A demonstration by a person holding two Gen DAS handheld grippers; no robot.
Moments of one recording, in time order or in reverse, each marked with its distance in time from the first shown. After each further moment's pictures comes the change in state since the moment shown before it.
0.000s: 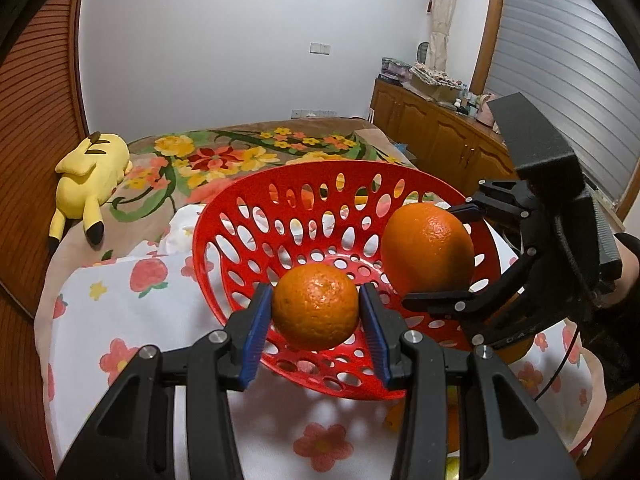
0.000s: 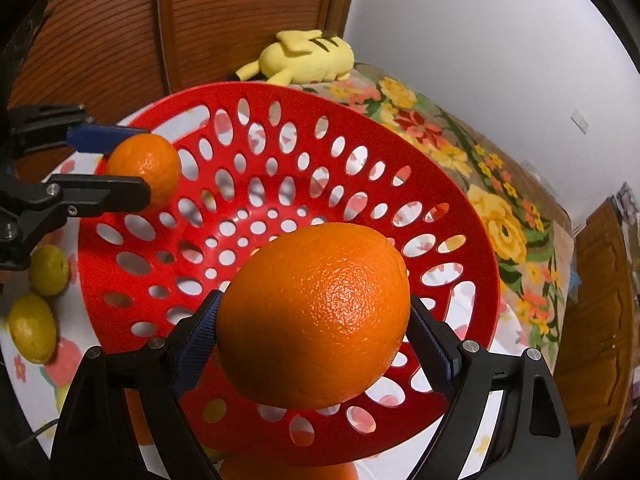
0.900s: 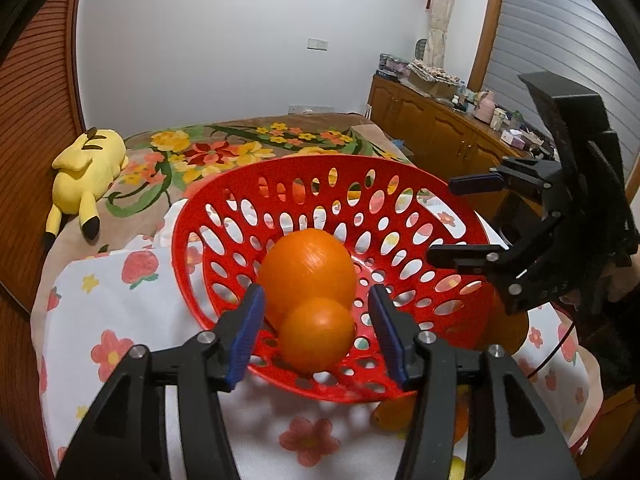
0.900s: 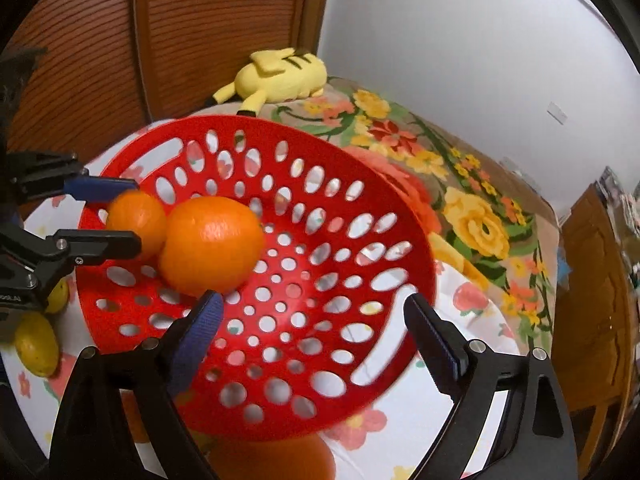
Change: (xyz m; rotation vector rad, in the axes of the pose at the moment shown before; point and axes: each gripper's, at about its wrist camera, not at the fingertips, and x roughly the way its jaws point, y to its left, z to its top) left arm -0.003 -0.006 -0.002 -0.008 0.015 -0.008; right arm -0.027 -0.022 -0.003 0.100 -0.080 -0.044
